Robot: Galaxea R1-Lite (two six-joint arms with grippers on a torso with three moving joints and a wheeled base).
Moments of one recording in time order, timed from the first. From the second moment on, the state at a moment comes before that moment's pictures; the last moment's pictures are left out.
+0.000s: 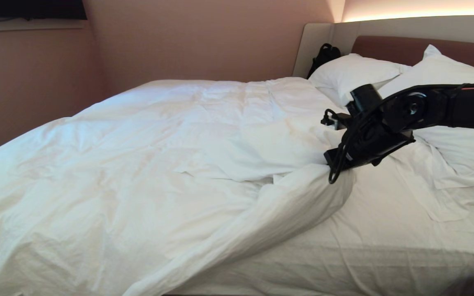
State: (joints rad) left arm 0.01 0.00 0.00 0.01 -0.03 0.07; right arm 0.28 2.03 -1.81 0.68 -0.06 -0.06
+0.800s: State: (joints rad) left arm 0.01 0.00 0.00 0.01 -0.03 0.07; right arm 0.20 1.88 -1.49 0.64 -0.06 -0.43
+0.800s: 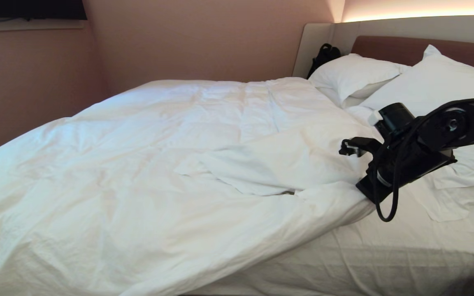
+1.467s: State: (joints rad) left arm 0.01 0.00 0.00 0.01 -0.03 0.07; right arm 0.22 1.78 -1.45 0.58 -0.03 -0.50
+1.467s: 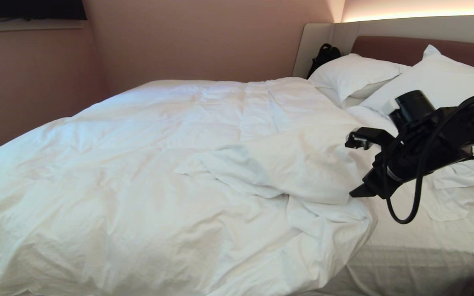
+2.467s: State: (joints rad) left arm 0.01 0.00 0.00 0.01 -0.03 0.07; right arm 0.34 1.75 -1.36 0.19 0.14 -0.18
